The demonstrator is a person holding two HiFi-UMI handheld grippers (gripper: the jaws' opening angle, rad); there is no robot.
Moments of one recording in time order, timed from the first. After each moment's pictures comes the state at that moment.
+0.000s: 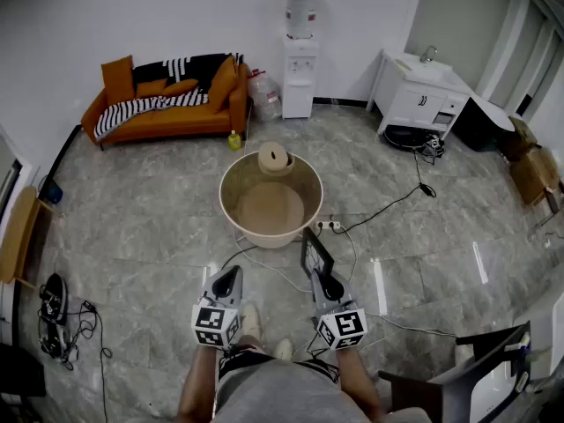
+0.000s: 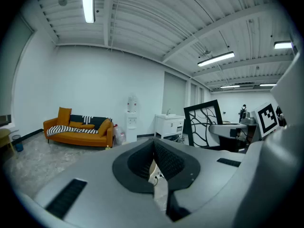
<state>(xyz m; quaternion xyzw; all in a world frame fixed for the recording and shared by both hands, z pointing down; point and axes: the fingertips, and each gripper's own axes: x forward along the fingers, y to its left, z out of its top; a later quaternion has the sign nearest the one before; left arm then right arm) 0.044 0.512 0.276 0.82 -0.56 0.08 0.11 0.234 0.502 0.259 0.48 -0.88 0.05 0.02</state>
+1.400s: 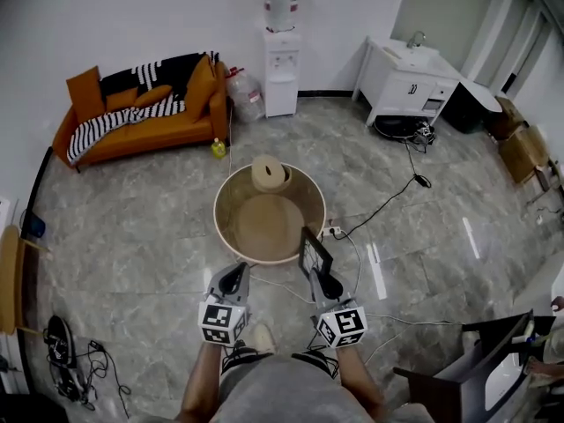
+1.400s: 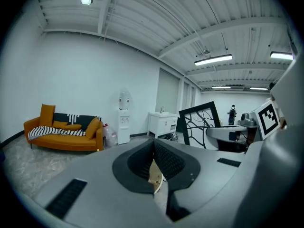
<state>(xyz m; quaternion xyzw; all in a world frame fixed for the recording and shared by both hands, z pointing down) -0.033 0.284 0.280 0.86 -0.49 0.09 0.11 0.136 0.301 0.269 0.53 -0.84 0.09 0.03</state>
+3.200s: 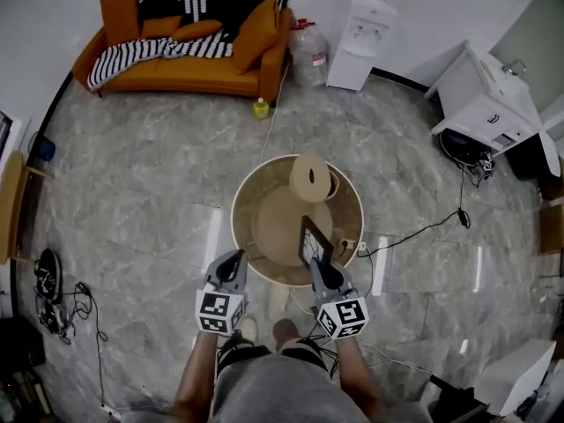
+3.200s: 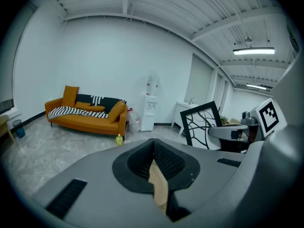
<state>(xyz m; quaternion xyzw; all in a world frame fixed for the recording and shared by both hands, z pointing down) -0.107 -0.017 0.406 0.76 -0.60 0.12 0.21 0.064 -0.050 0.395 0.38 -0.90 0.17 0.12</state>
